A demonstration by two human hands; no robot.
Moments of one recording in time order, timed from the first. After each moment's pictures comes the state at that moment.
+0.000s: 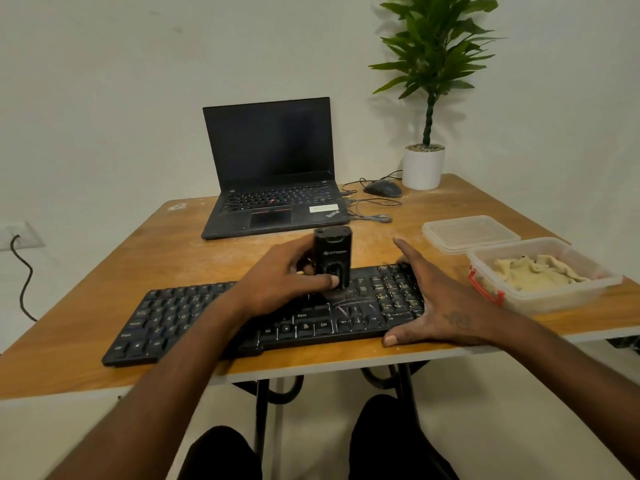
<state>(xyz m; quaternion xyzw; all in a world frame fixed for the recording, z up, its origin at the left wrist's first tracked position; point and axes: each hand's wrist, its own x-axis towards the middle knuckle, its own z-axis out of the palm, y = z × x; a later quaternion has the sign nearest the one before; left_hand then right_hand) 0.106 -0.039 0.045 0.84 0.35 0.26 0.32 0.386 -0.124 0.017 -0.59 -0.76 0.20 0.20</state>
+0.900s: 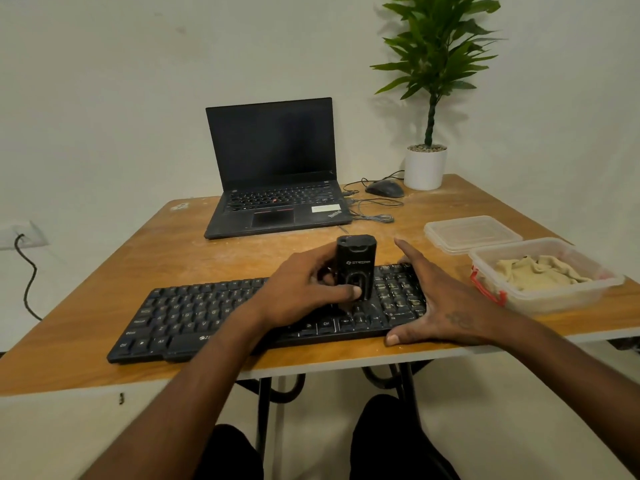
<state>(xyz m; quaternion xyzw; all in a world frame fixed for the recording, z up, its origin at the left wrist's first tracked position) 0.121 -0.054 0.037 0.85 0.33 0.25 0.34 0.384 -0.122 0.017 -0.59 -0.76 0.20 0.20</state>
